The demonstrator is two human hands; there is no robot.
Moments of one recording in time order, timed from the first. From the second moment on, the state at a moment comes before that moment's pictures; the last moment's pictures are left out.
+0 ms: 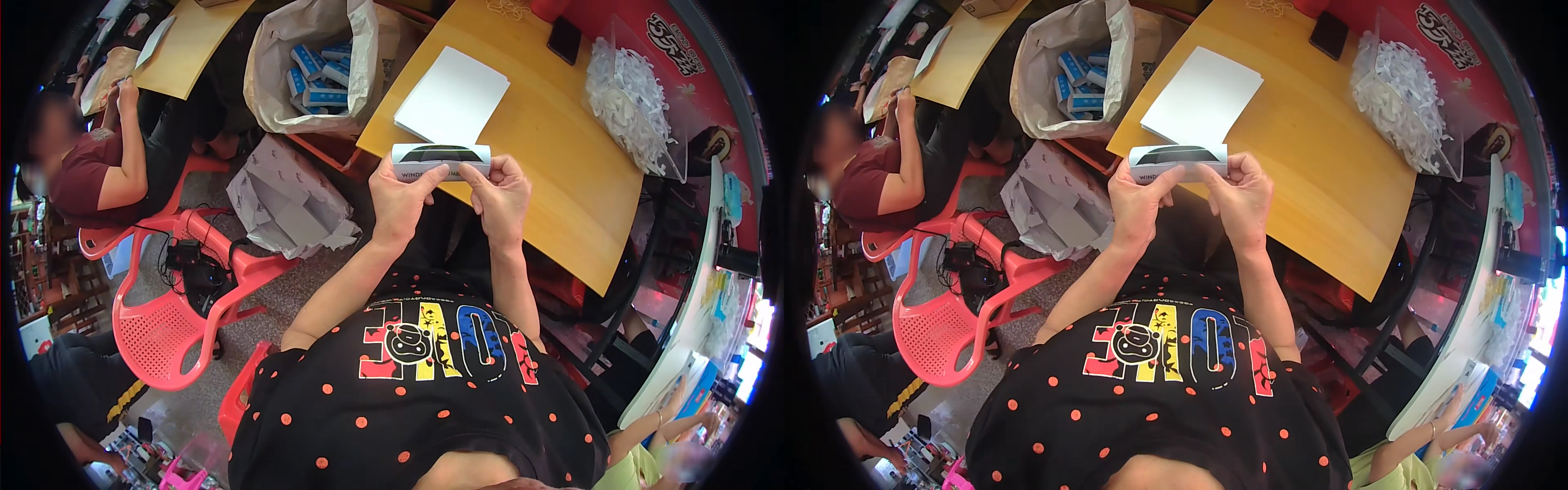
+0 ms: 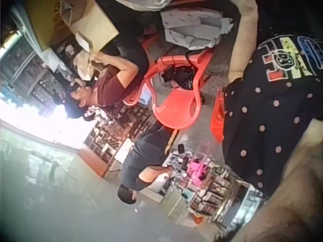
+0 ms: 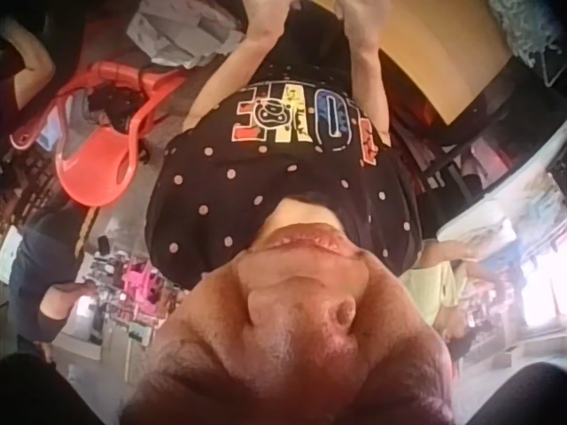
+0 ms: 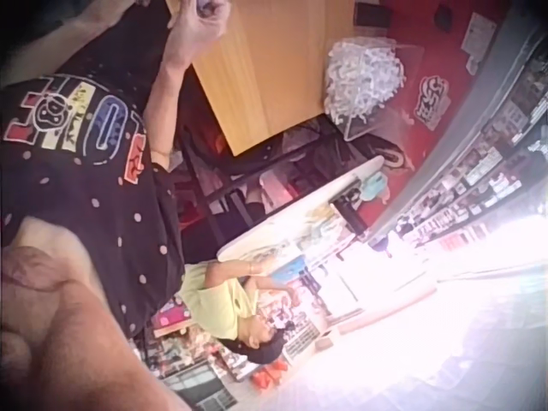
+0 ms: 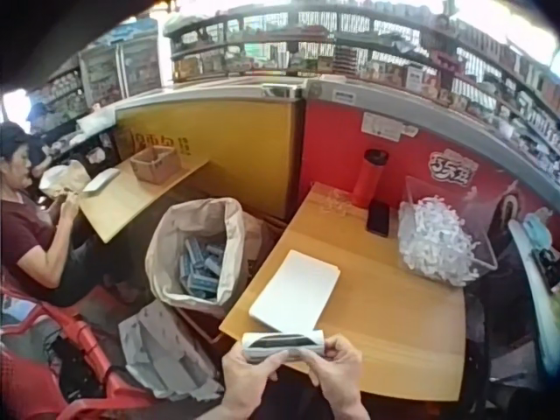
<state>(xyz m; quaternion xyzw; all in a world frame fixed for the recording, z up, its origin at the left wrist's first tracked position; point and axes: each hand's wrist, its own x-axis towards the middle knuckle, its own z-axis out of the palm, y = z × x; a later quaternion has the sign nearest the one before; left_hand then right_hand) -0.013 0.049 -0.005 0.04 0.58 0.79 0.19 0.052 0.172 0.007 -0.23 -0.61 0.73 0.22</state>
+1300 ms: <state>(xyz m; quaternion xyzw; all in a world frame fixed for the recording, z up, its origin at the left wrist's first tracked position) -0.086 -0.063 -0.007 -0.02 0.50 0.86 0.12 0.066 0.218 -0.006 -0.24 -0.54 0.77 0.25</state>
